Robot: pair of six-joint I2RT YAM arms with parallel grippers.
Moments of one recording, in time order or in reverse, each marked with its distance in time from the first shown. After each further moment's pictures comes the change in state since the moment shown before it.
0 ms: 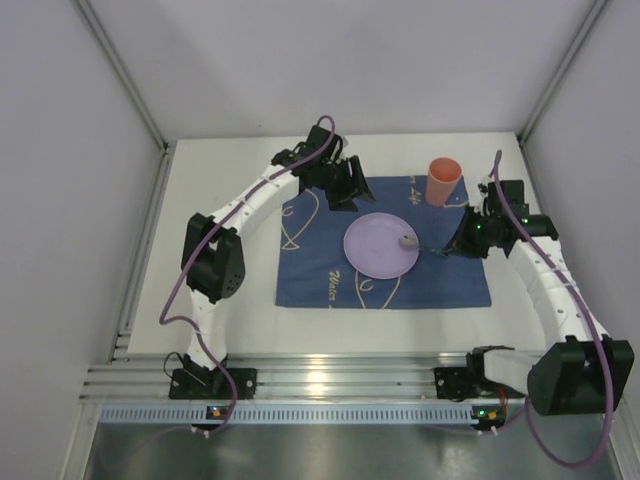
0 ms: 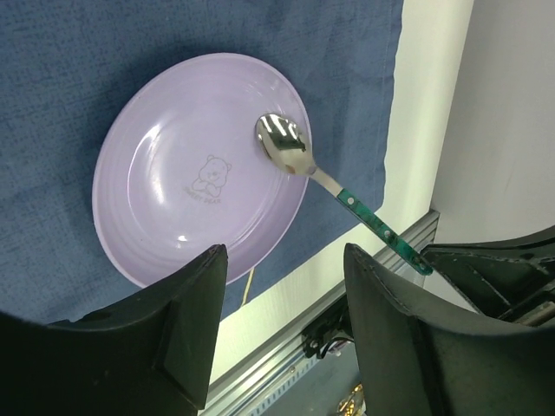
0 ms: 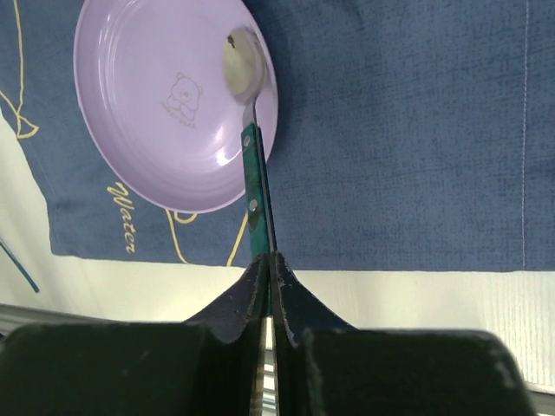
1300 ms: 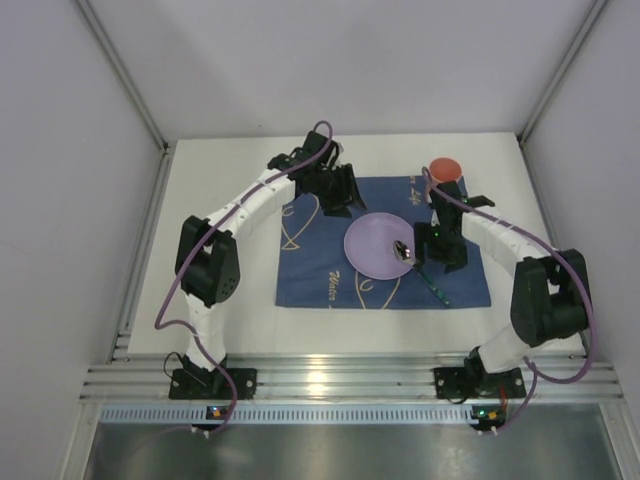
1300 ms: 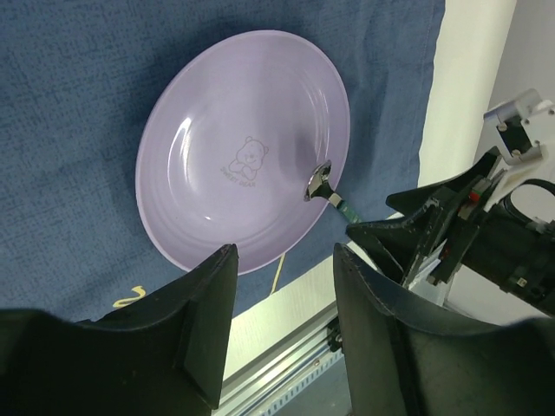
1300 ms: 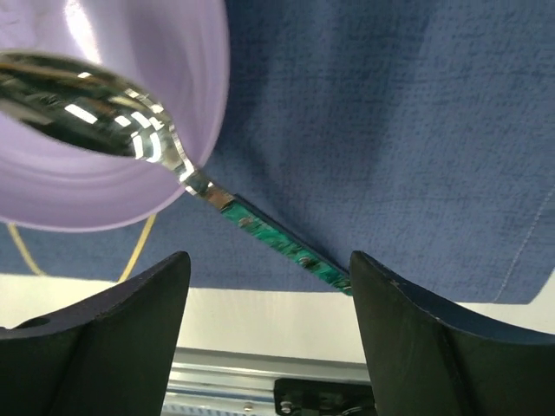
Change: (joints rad) left arm 0.005 -0.053 -0.086 -0.021 -0.041 0.058; right arm 0.214 0.364 0.042 -0.017 0.197 -0.126
